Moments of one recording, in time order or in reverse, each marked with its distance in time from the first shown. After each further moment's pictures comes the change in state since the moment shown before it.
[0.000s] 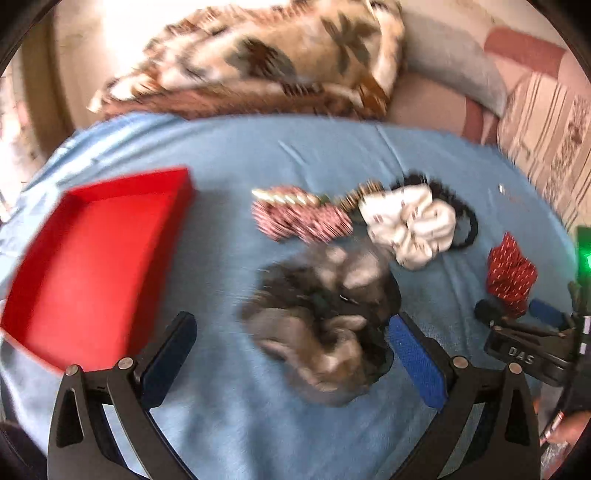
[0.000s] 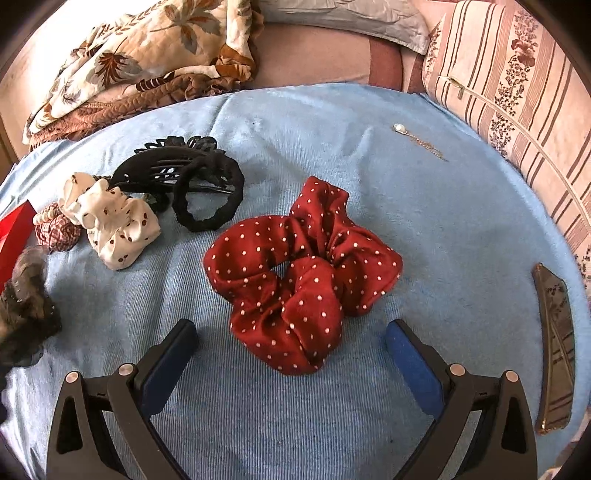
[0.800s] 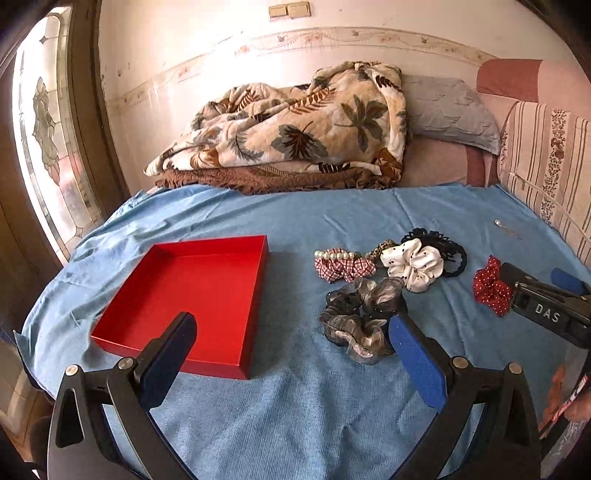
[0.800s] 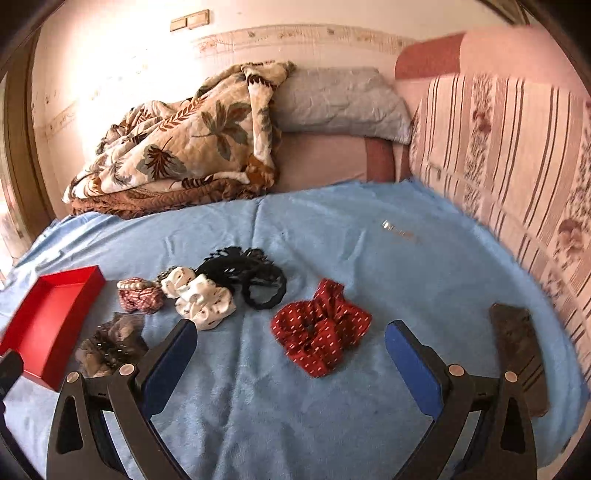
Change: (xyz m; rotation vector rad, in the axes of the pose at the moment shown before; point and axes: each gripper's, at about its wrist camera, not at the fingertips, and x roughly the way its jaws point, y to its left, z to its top) left arm -0.112 0.016 -0.033 0.056 -0.248 0.145; right arm -0.106 0.000 -0.010 0.055 -0.334 0.099
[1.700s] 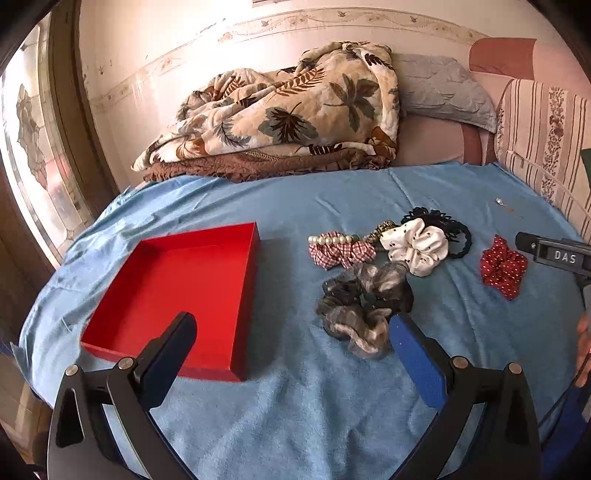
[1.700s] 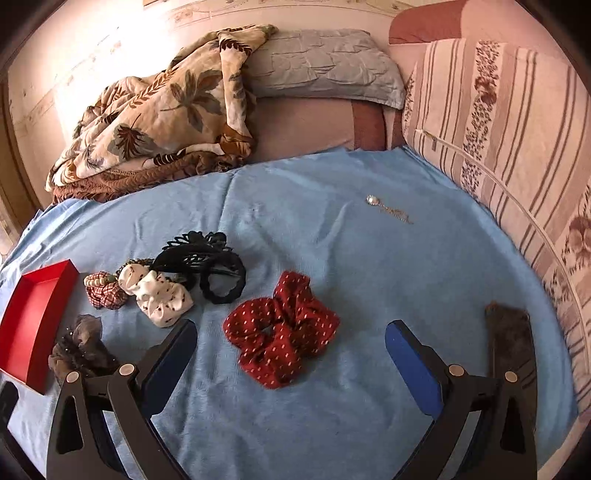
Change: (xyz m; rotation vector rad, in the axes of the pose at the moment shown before) left arm 0.033 -0.007 0.002 0.063 0.084 -0.018; right arm 0.035 -0.035 0.023 -0.014 0.125 -0.030
